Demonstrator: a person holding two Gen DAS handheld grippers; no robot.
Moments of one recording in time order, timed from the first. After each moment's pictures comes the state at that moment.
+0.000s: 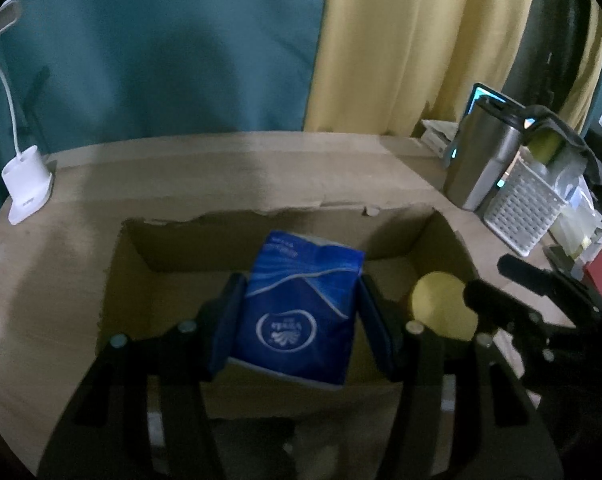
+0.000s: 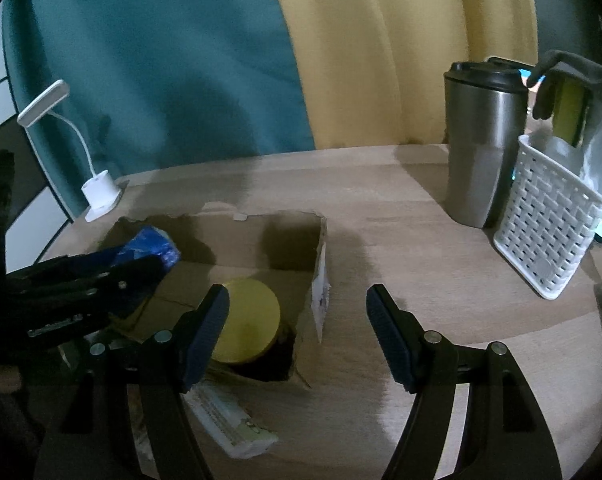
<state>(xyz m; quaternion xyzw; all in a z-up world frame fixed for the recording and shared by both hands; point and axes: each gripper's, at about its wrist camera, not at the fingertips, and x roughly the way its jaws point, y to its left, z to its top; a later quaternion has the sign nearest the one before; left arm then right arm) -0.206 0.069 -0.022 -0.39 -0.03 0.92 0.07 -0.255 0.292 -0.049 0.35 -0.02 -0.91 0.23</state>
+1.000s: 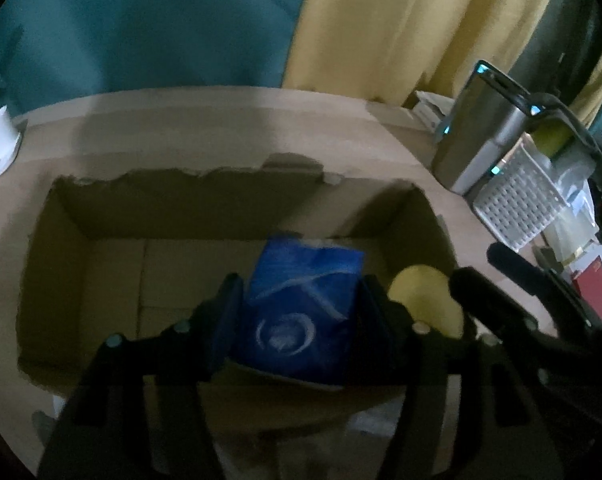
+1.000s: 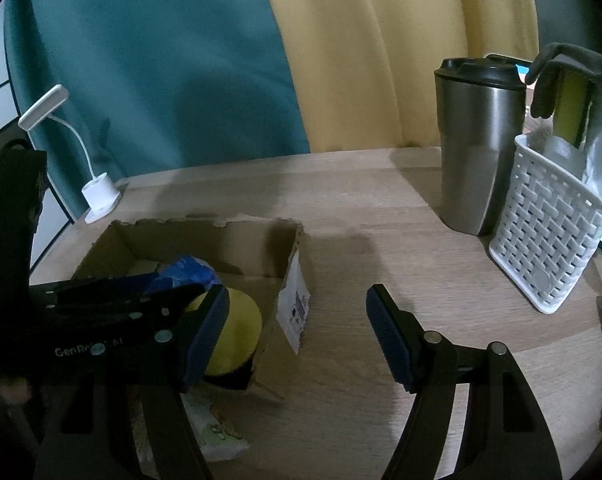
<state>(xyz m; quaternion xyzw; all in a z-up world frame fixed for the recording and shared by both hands) -0.225 0.104 -0.042 -0.46 -0.08 0.88 0.08 -0.268 0.305 -0.050 0.35 -0.02 -0.91 0.24</state>
